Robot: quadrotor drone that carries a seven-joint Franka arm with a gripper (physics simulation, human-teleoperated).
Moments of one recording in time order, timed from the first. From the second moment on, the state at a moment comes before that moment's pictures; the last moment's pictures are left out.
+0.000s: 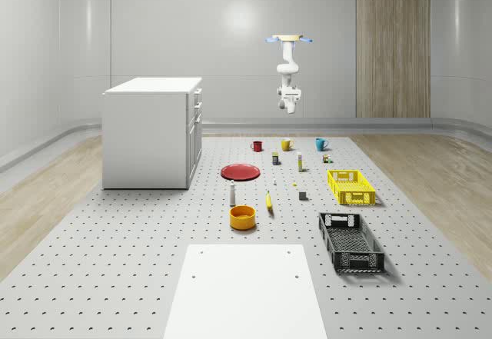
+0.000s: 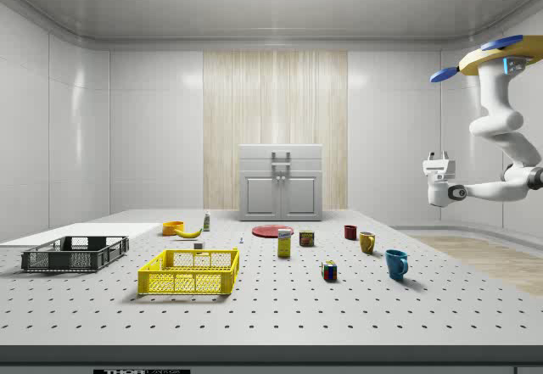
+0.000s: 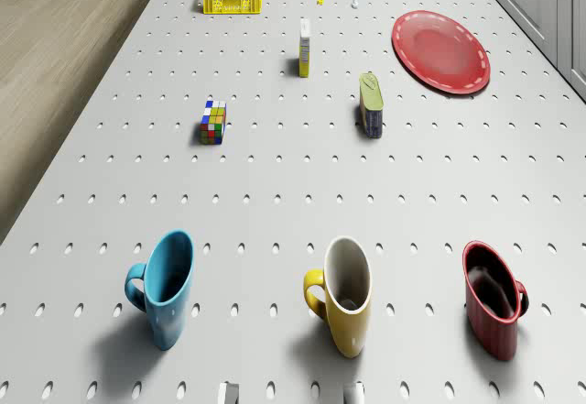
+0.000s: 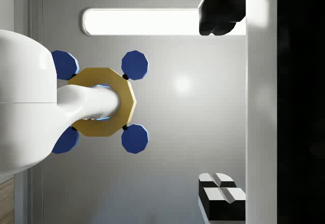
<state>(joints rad) 0.00 -0.79 0.00 -2.34 0.00 1.55 0.79</state>
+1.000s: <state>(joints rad) 0.24 -0.77 -0.64 -2.36 0.94 1.39 0.63</state>
